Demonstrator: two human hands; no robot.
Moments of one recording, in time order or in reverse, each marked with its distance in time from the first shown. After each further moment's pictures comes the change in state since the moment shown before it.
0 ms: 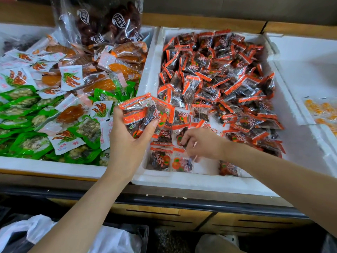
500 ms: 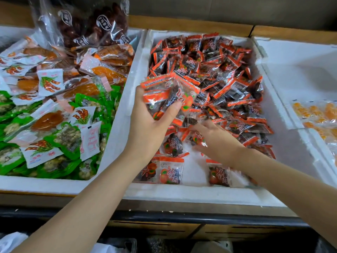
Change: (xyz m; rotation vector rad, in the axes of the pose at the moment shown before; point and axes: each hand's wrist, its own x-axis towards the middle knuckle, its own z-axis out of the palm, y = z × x) left_hand 0.031 0.023 0.060 -0.075 -0.115 0.071; right_hand -0.019 0.024 -0.033 -0.574 0.283 0.032
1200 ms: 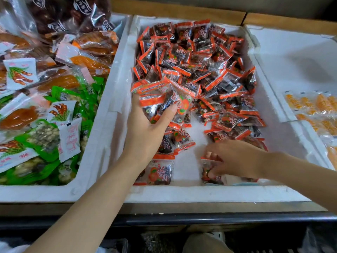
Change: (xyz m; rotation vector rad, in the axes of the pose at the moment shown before) left_hand -0.006 -0.023 0.021 -0.021 -0.022 -0.152; right_hand -0.042 0.026 -0.012 -0.231 -0.385 -0.075
